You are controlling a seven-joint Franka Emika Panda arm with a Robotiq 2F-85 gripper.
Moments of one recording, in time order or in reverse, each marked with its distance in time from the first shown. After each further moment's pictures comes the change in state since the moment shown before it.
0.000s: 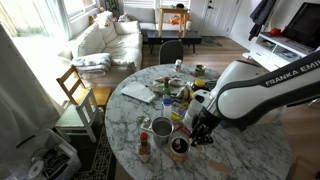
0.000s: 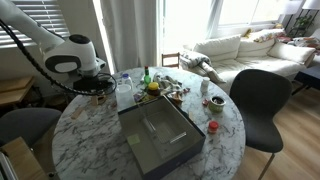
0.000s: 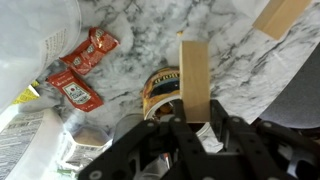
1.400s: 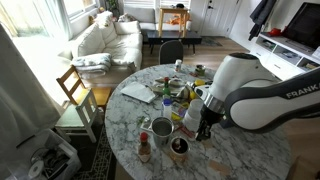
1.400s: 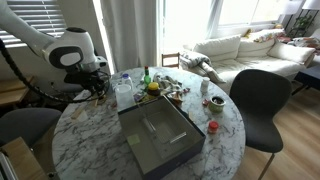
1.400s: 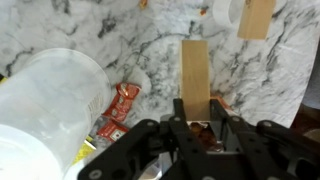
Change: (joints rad) arm 0.008 -0.040 -0.039 0.011 -0.387 -0.076 0.696
